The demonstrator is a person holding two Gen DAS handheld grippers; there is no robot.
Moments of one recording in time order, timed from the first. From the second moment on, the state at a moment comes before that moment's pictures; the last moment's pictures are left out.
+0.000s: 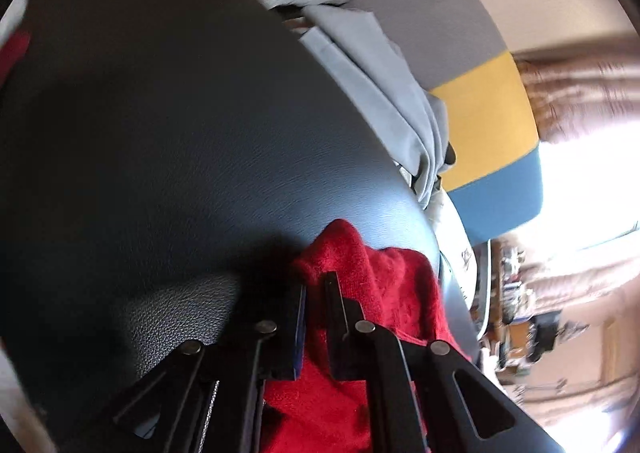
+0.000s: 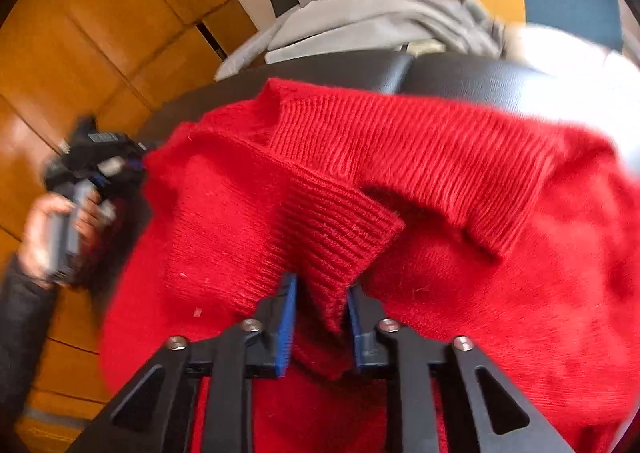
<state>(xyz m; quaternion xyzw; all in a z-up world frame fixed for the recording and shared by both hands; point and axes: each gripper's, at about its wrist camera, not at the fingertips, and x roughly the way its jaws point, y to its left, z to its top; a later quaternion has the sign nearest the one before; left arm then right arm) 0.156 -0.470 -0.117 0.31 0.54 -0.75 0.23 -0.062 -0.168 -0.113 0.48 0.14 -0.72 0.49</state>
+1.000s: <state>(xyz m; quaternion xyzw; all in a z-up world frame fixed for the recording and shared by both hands) 0.123 -0.414 -0.085 0.33 0.50 -0.80 0.10 -0.102 -0.015 -0.111 0.47 0.02 -0.79 0.39</state>
